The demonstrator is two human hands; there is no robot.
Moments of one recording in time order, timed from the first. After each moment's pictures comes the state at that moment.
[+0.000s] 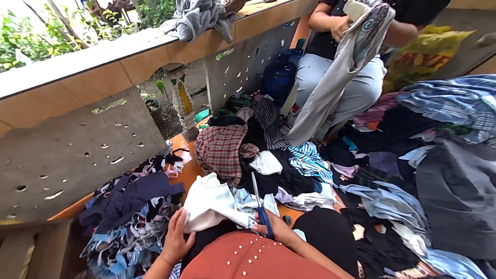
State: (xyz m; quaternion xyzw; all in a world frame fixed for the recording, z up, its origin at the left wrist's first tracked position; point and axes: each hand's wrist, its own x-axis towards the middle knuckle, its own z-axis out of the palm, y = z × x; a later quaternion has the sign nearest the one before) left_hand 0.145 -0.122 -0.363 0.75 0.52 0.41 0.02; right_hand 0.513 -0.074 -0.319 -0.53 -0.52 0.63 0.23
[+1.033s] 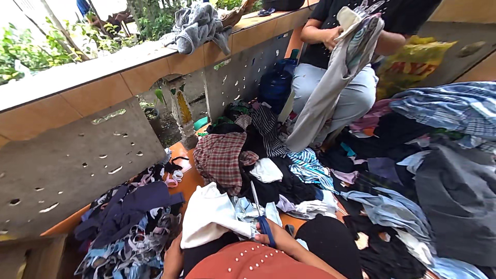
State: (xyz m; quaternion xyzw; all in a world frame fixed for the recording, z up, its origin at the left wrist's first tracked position) left_hand 0.138 -0.130 -0.382 0.53 0.78 0.07 0.32; right_hand 0.511 -0.066 -0.322 -0.54 -0.51 0.64 0.20
